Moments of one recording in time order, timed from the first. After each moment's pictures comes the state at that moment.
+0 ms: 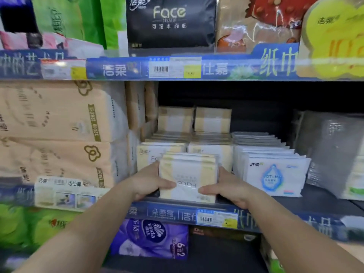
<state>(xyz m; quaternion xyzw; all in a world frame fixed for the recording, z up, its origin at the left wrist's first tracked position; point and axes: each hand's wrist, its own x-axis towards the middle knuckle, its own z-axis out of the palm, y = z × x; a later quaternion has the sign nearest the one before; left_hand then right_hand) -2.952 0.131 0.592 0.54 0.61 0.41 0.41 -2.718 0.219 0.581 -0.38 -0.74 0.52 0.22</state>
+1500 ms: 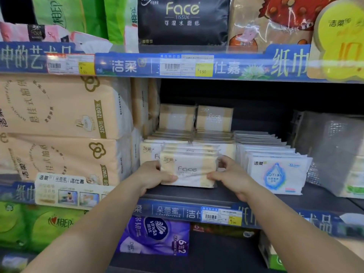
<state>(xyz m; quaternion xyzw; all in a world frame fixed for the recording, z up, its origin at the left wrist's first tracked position) -2.953 0.131 0.598 0.46 0.68 0.45 0.36 -2.728 0.201 0.602 -0.44 -0.69 0.45 0.36</state>
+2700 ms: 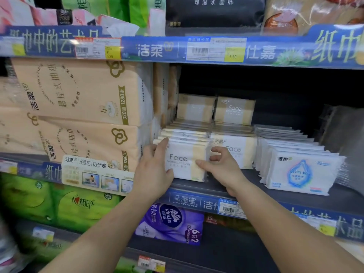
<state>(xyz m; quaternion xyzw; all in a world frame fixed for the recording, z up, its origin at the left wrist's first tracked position) -2.957 0.085 0.574 0.54 0.74 0.38 -0.13 -2.788 0.181 0.595 -0.42 -0.69 0.46 0.37</state>
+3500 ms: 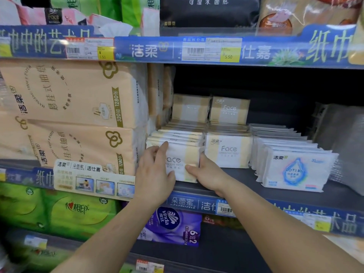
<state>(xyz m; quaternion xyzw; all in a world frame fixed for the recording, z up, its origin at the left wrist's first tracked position) -2.949 0.092 0.563 0.54 0.72 0.39 -0.18 -2.814 0.174 0.590 -0.40 -0.78 0.42 0.24</state>
